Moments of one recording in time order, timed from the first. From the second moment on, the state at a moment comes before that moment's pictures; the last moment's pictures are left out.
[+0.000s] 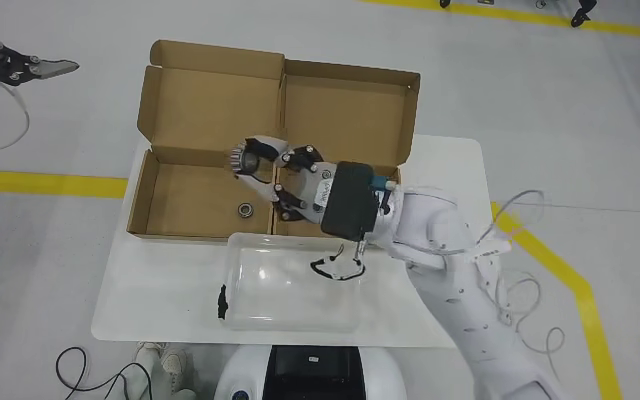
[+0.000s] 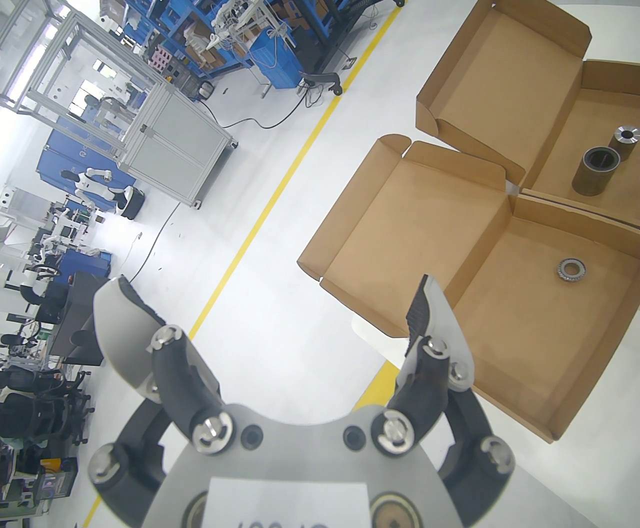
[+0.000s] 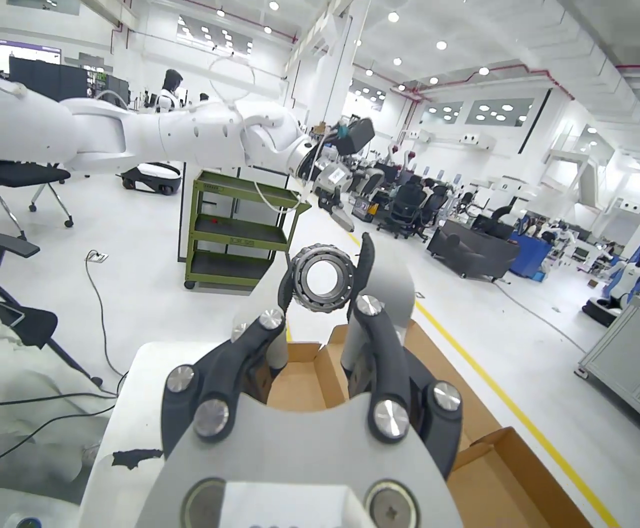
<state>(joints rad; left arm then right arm) 0.56 -0.16 -1.11 -1.50 0.89 -0.82 -0.11 -0.99 -1.43 0.98 -1.85 -1.18 -0.72 0.04</state>
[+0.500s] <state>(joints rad) 0.56 -0.16 -1.11 -1.50 0.89 -0.82 -0.11 -0.97 -1.46 0.76 -1.57 -1.34 -0.59 0.22</state>
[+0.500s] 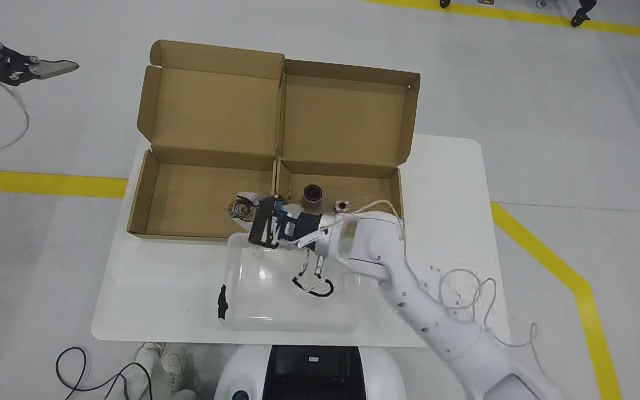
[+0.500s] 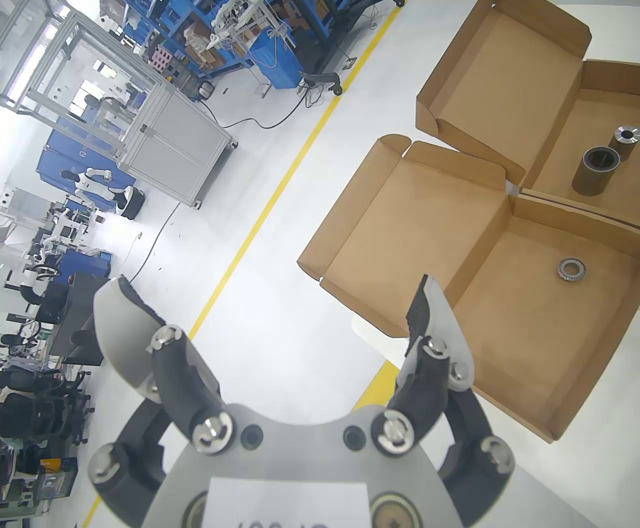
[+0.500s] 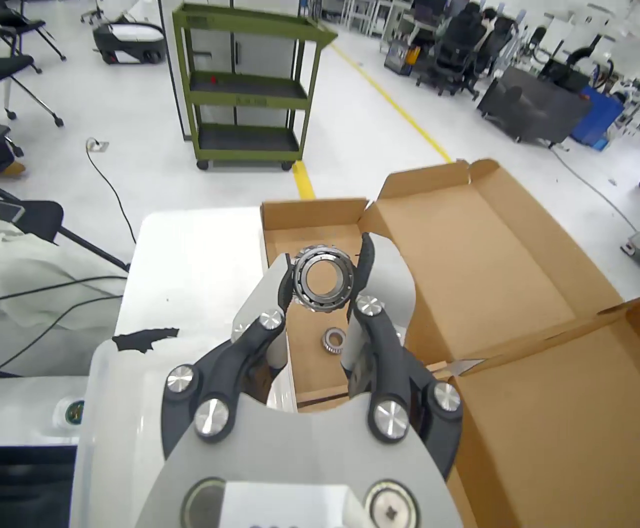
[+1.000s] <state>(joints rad) 0.56 -0.16 -1.11 -1.50 0.89 -0.82 -0.11 -0.70 -1.64 0.51 -1.06 -1.29 -0.40 0.22</state>
